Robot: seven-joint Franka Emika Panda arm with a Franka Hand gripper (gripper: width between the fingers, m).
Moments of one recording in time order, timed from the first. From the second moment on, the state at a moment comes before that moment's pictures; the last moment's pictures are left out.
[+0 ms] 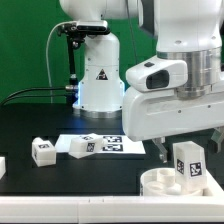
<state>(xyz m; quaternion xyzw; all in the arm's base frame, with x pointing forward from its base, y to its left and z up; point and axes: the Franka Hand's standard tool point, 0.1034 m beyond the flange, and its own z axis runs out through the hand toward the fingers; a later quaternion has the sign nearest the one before) 0.588 0.107 0.075 -1.00 -0.08 0.01 0.06</state>
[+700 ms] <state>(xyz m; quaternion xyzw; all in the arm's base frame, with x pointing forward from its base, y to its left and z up) 0.588 0.110 0.076 -0.99 0.12 0.03 0.06</state>
